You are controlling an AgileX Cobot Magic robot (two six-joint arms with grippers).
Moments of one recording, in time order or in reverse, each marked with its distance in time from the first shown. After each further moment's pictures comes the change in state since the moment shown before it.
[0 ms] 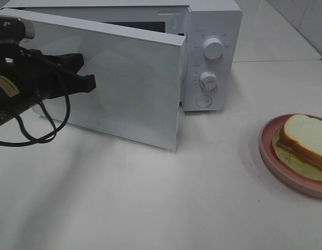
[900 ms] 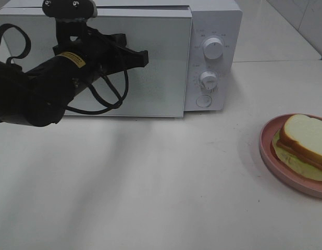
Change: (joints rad) left arm -0.170 0.194 -0.333 -0.298 0.073 0.191; right arm 0.000 0.000 0.000 0.000 0.000 0.000
